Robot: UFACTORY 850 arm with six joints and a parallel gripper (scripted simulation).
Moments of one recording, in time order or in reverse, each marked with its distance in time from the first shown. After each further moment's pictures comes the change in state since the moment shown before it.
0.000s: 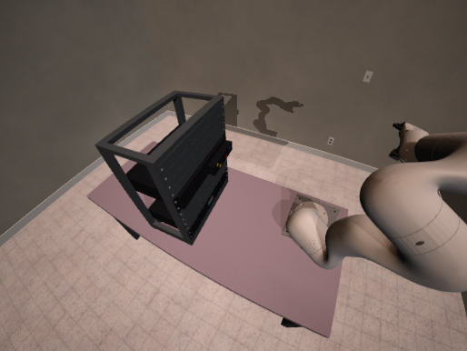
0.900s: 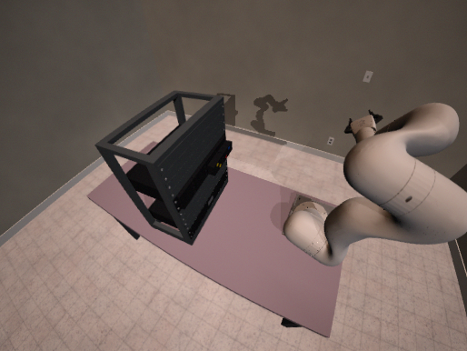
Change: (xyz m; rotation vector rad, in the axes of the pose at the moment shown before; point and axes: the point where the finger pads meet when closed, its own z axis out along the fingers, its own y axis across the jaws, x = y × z) arm 0.046 0.220 -0.009 -0.348 -0.329 -0.808
